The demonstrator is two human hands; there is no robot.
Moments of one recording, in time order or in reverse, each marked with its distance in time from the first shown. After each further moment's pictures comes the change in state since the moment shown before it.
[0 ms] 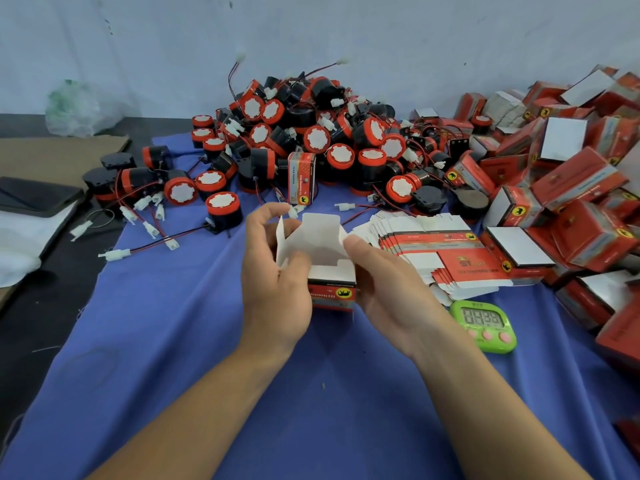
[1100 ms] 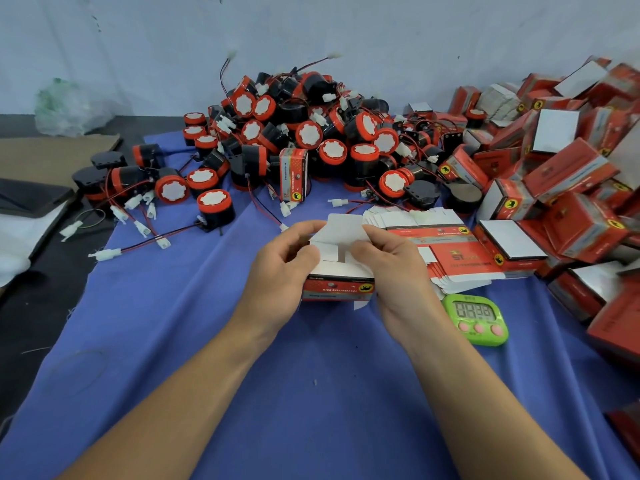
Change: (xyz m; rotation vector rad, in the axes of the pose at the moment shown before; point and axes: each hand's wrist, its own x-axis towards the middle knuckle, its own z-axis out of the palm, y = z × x) left_hand 0.011 -0.006 0.003 -0.031 -0.321 -0.226; right_hand 0.011 0.007 -0.012 -0.118 0.311 -0.114
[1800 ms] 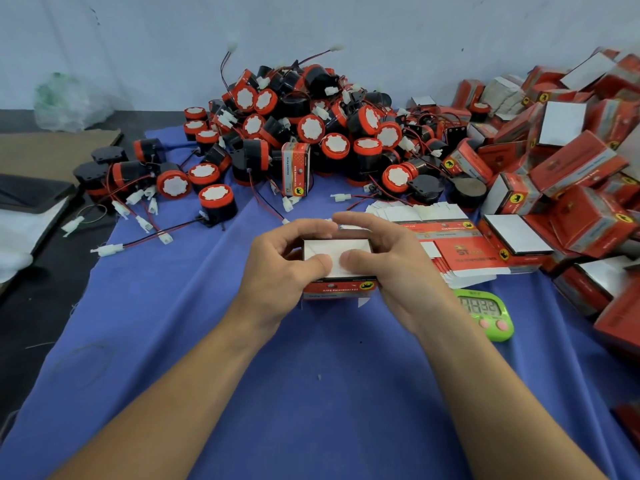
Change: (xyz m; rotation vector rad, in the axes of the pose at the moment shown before) left_hand -0.001 0.003 -0.007 -0.042 -0.021 0.039; right_hand -0.001 -0.009 -0.010 -0.070 -0.204 -0.052
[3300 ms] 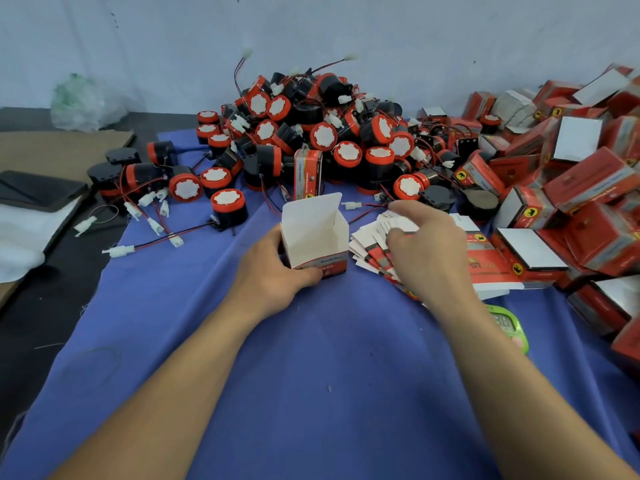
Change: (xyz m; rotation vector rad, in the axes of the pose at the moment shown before) left_hand 0.033 -0.035 -0.044 0.583 0.023 -0.068; right_hand 0.025 -0.014 -0.016 -0.882 0.461 -0.159
